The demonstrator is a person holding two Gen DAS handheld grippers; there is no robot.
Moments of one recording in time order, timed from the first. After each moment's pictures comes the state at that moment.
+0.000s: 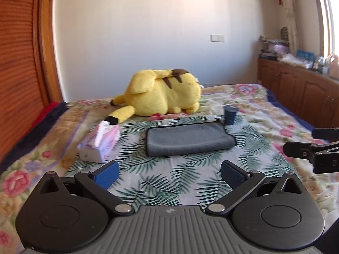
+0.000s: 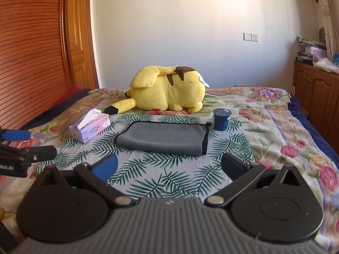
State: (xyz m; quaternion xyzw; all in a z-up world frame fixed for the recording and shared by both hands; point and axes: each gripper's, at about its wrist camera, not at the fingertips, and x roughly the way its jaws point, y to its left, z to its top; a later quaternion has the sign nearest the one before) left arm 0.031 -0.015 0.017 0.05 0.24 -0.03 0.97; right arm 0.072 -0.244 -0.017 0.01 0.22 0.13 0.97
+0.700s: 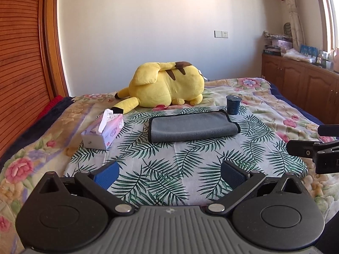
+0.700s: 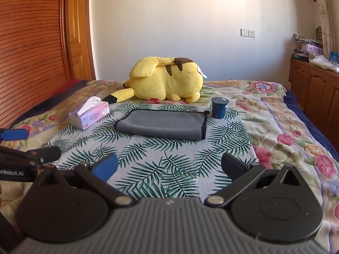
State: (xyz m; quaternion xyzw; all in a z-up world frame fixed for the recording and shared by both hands) left arm 0.010 -0.013 -0.014 0.05 0.24 -0.02 0.97; right arm 0.049 -0.236 -0.038 -0.01 0.23 0.11 0.97
